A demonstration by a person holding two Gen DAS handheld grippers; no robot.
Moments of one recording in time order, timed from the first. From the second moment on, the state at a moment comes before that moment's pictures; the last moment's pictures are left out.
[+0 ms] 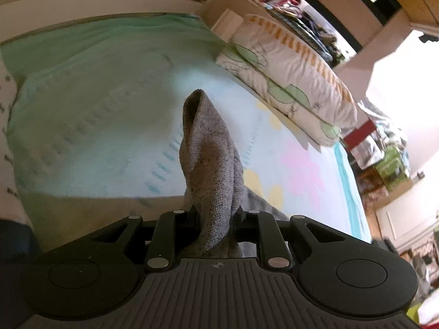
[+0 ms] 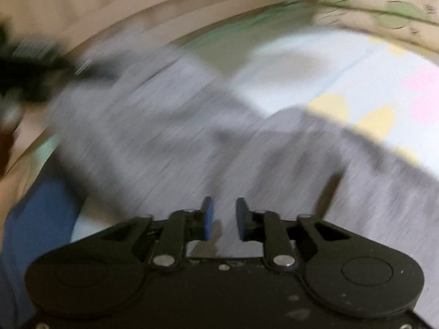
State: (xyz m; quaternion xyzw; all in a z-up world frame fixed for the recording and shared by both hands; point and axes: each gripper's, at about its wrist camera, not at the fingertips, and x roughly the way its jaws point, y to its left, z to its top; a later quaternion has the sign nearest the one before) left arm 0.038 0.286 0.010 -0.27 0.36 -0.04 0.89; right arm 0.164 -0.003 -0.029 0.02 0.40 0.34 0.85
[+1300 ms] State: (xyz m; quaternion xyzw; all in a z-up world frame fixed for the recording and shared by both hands) left arm 0.111 0.010 -0.014 -0.24 0.40 -0.15 0.87; right arm 0.070 -0.135 -0.048 0.05 0.40 0.25 0.88
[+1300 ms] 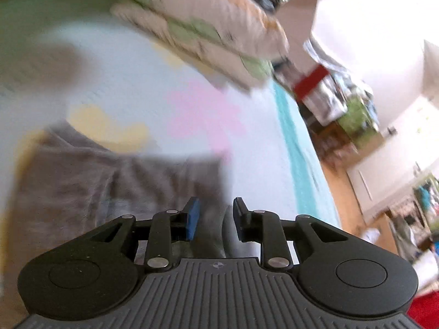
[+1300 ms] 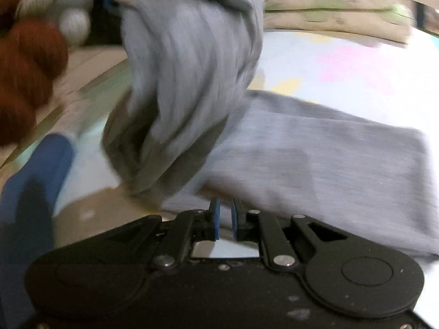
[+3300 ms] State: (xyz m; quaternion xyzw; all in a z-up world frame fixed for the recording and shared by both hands) left arm 0.066 0.051 -0.077 -0.03 0.42 -0.07 0.90; right arm 0.121 -0.234 -0.049 0.09 0.41 0.14 0.90
